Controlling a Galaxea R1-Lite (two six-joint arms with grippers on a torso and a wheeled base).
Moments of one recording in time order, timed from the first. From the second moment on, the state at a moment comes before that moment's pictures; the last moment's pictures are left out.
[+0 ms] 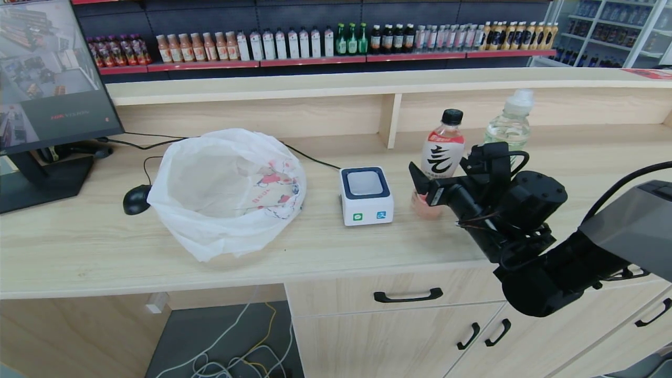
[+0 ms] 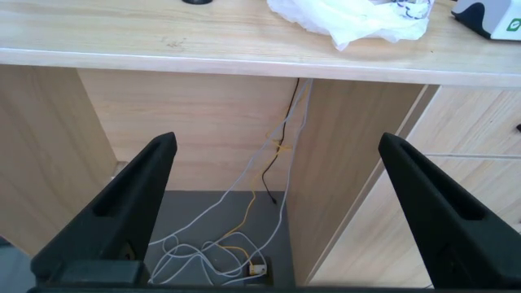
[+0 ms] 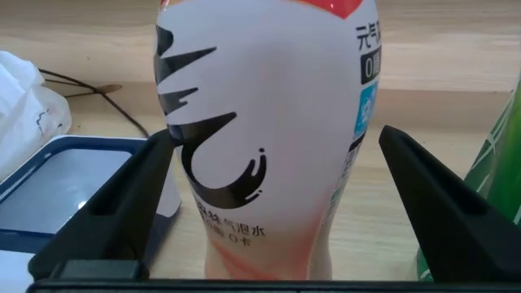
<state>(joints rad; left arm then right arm) 0.00 0.00 0.00 0.00 0.00 -0.01 0.37 2.12 -0.89 -1.53 -0.14 -0.07</state>
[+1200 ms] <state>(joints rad) 0.00 0.00 0.00 0.00 0.00 -0.01 0.35 2.18 -0.97 -1.53 -0.14 -0.05</state>
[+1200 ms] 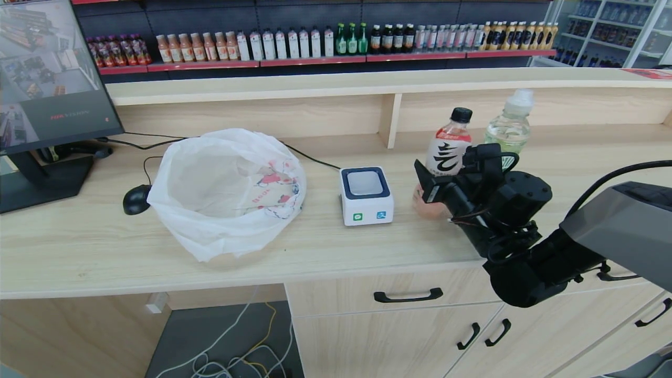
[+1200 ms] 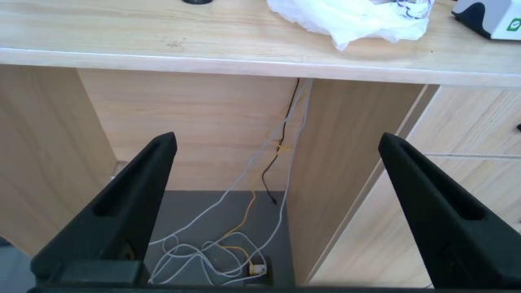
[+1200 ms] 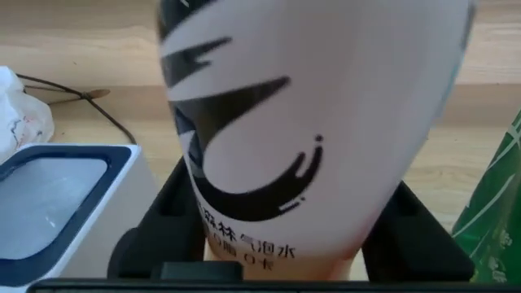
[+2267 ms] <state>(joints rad) 0.00 0.00 0.00 0.00 0.00 -0.01 0.36 2.14 -0.93 -1.53 -0.15 -0.03</state>
